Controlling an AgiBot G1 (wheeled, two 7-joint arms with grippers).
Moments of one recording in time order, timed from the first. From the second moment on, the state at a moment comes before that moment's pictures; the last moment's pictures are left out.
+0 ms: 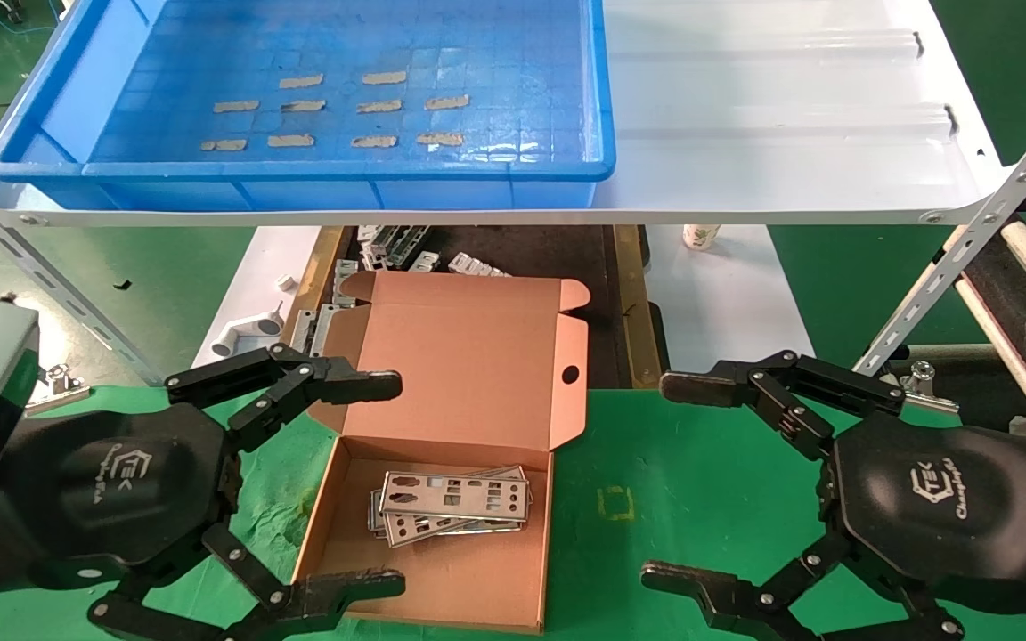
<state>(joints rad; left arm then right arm) -1.08 0.61 0.28 -1.28 0.73 1.49 -0.19 1.11 -0.56 -0.41 1.26 -0.64 -1.44 0.12</state>
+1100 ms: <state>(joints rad) -1.08 0.61 0.28 -1.28 0.73 1.49 -0.19 1.11 -0.56 -0.41 1.26 -0.64 -1.44 0.12</state>
